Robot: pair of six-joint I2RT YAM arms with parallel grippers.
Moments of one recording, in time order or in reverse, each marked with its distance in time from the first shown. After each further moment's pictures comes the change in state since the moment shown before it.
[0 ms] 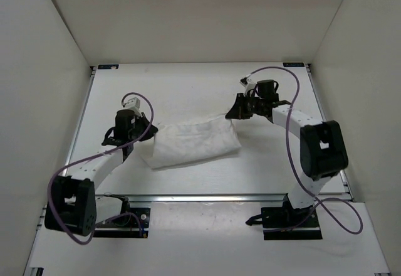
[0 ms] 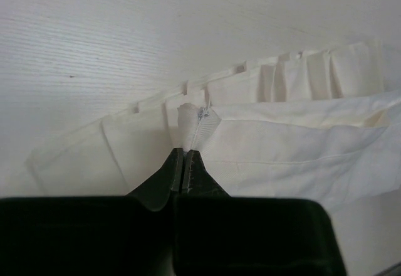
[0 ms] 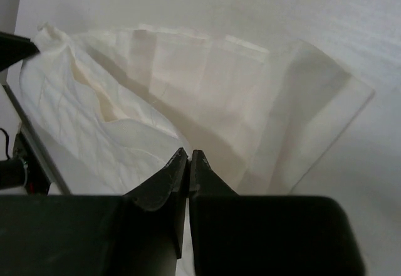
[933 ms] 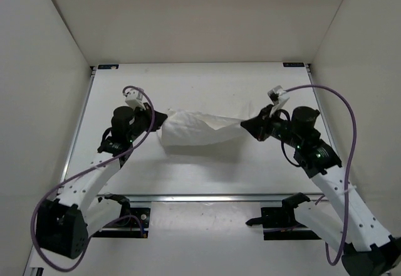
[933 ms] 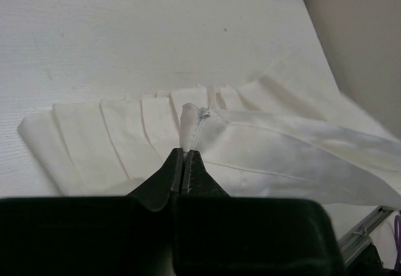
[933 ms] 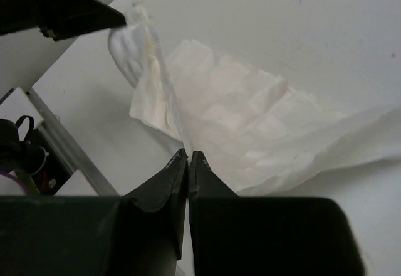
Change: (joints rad) left arm -0.112 -0.109 0.073 0.098 0.040 -0.025; right arm 0.163 -0.828 -0.177 -0.174 0.271 -0.024
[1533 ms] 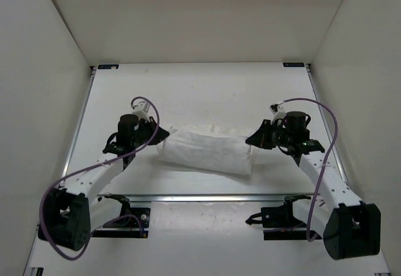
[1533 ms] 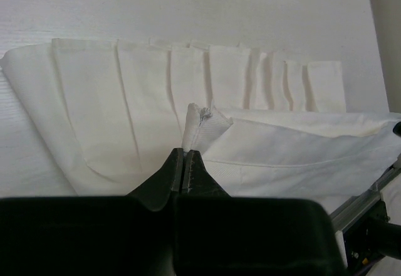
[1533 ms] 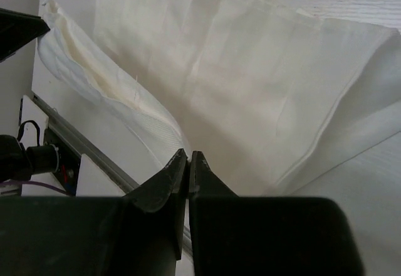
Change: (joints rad) left arm 0.019 -0.005 -0.135 -0.056 0.091 0.014; right arm -0.280 0.131 -0.257 -0.028 -0.197 0.147
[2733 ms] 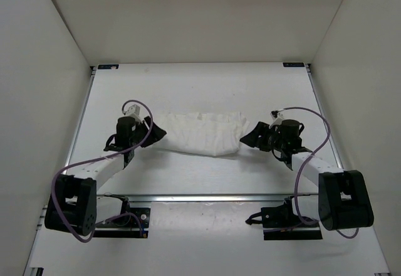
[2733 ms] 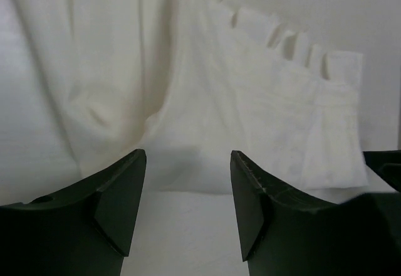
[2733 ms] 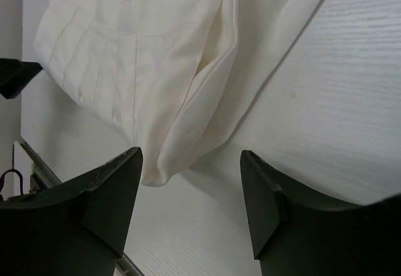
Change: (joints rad) left arm 0.095 0.157 -0.021 0.117 -0.058 -0.124; right arm -0.024 0.267 -0.209 0.565 0.048 0.144
